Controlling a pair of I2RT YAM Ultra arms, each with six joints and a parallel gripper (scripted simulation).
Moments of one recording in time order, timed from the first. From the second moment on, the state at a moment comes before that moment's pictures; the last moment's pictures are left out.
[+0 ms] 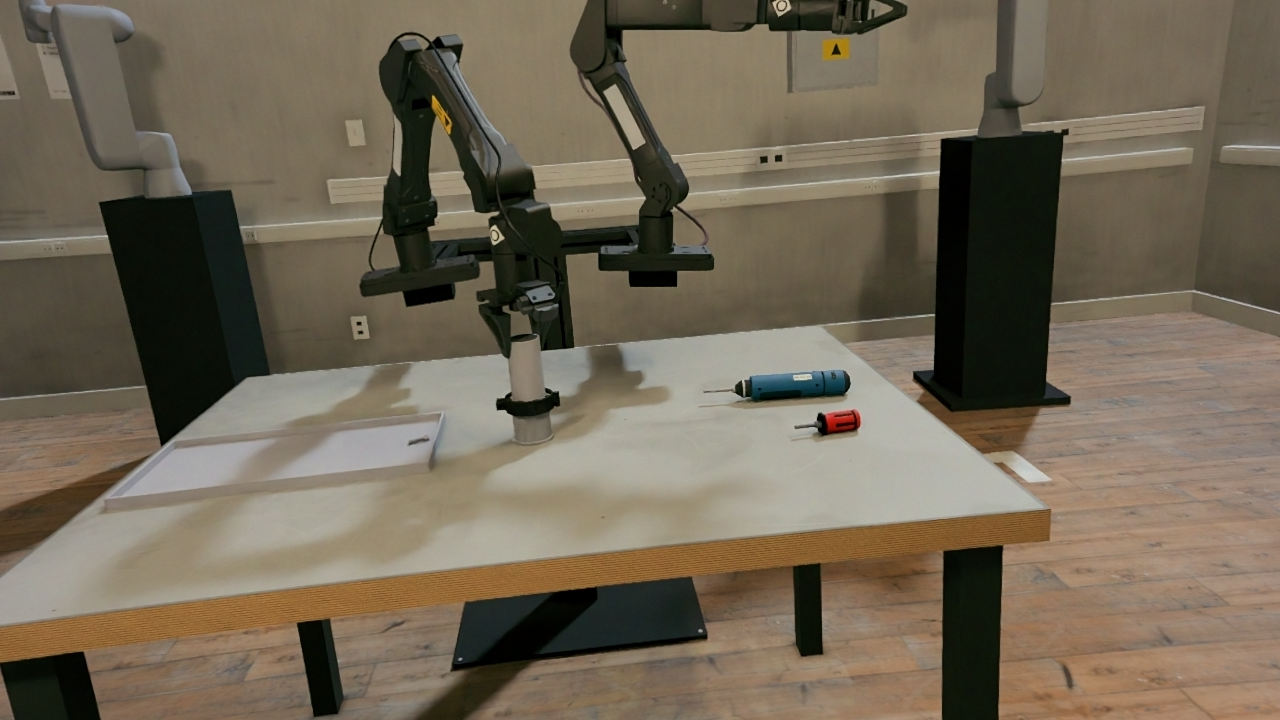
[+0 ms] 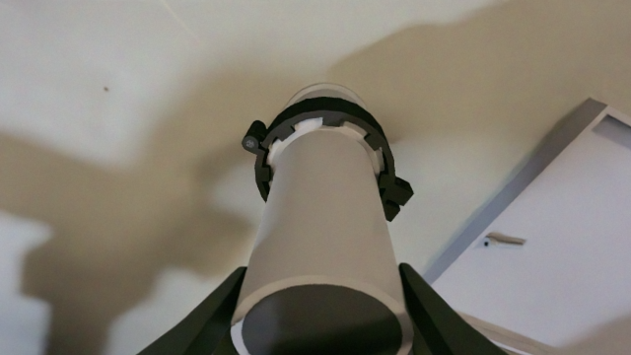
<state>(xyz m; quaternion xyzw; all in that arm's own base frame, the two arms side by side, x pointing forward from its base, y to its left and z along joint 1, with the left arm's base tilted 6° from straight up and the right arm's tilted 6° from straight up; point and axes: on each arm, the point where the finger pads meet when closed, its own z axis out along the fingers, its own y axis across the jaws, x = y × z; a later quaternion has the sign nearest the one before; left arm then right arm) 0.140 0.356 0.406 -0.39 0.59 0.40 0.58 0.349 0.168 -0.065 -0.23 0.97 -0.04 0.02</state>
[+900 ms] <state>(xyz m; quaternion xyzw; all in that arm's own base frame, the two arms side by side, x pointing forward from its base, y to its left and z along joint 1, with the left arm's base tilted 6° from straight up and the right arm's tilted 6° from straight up) 0.140 0.356 0.406 -0.39 0.59 0.40 0.58 0.349 0.168 -0.065 -0.23 0.97 -0.04 0.02</state>
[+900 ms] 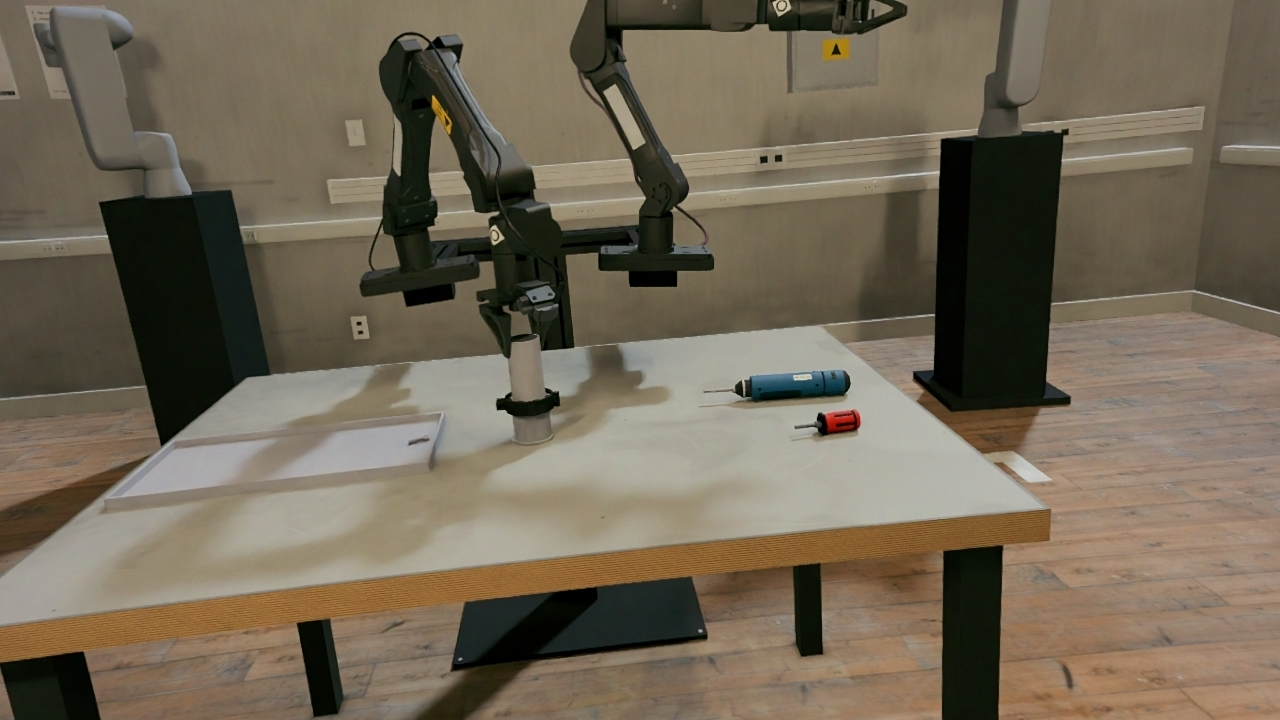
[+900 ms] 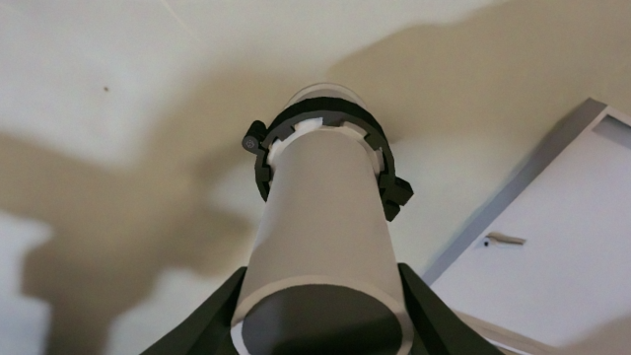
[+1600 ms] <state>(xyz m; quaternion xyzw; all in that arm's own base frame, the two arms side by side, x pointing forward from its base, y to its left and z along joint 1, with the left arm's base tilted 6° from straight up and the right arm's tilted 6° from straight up) 0.140 0.356 0.406 -0.39 0.59 0.40 0.58 0.349 0.168 -0.065 -0.23 0.97 -0.04 0.02</state>
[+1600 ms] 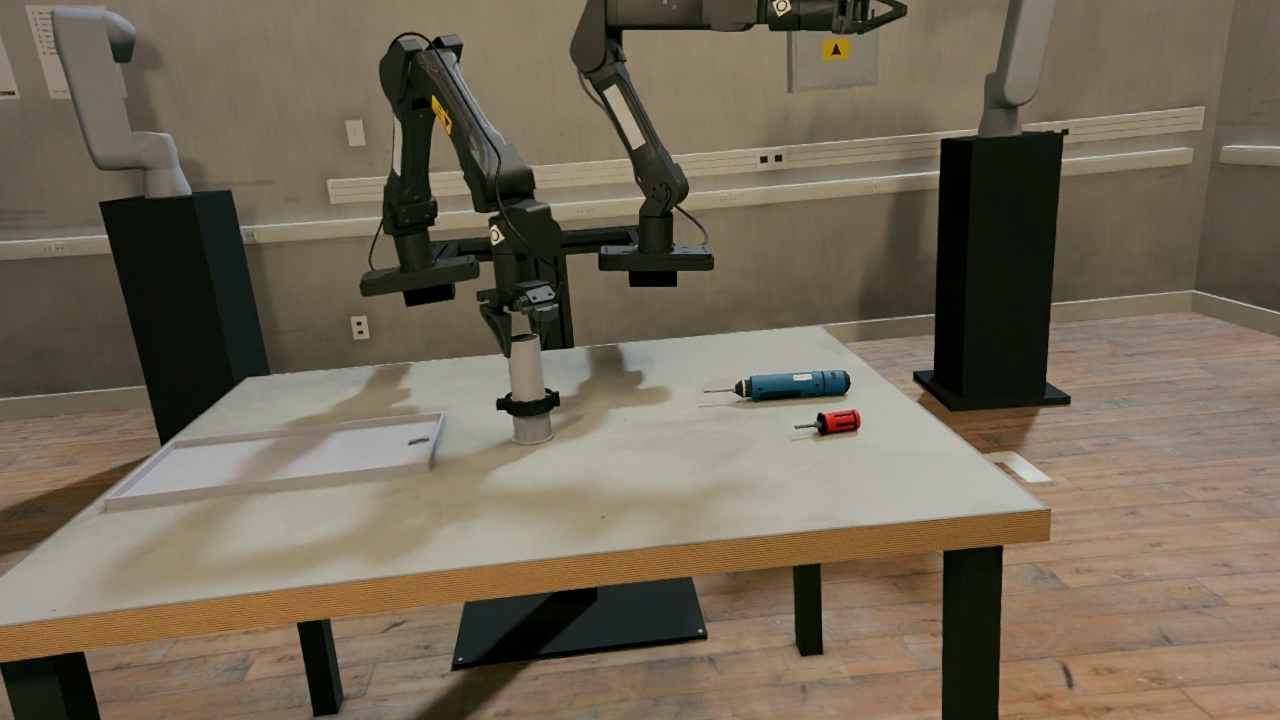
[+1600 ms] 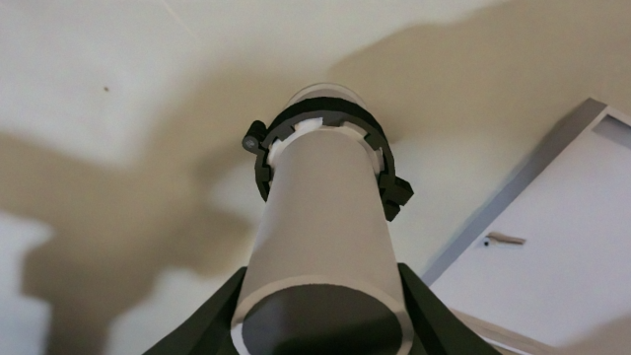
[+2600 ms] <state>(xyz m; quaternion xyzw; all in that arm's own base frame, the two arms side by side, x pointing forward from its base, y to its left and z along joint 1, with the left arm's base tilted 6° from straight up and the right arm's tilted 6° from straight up) 0.140 0.356 0.406 -0.39 0.59 0.40 0.58 0.349 0.168 -0.065 -0.23 0.97 -0.04 0.02</state>
